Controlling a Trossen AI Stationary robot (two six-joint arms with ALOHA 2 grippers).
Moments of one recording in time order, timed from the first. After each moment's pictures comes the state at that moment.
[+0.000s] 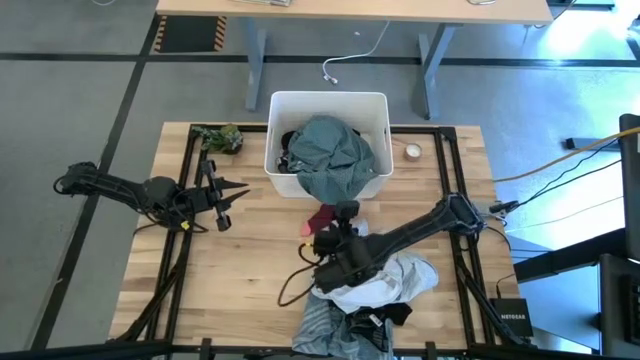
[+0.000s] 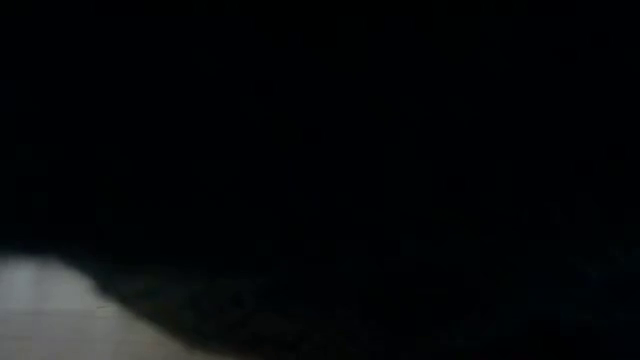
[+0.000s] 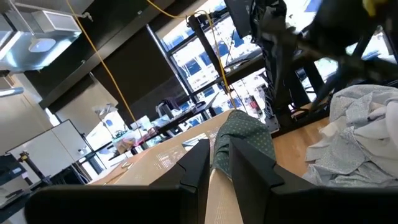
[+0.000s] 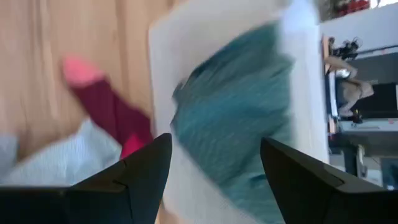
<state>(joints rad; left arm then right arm) -0.25 0.43 0.26 0.36 -0.48 0.63 0.44 2.14 2.10 -1.56 0.93 0.40</state>
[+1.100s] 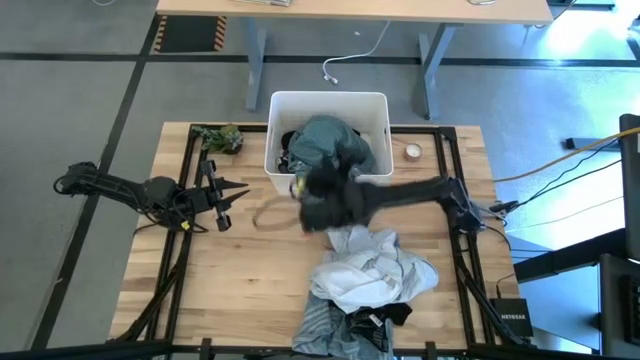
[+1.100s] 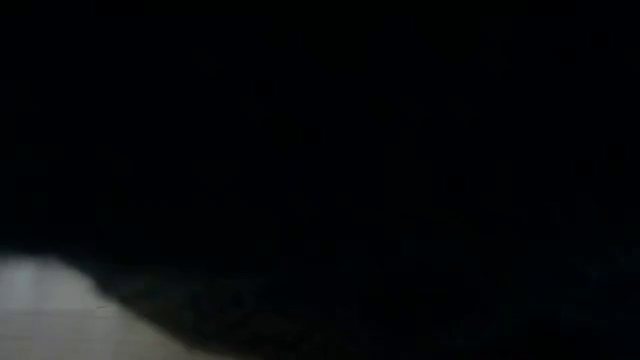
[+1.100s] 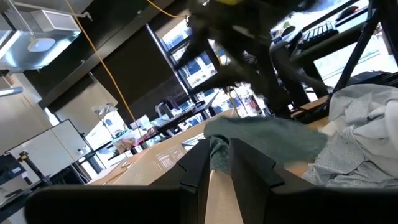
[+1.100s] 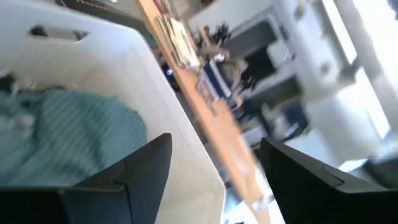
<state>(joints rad) -0.25 0.43 0.26 0.35 -0.48 0.63 0.20 2.13 2.24 -1.57 1.39 0.44</state>
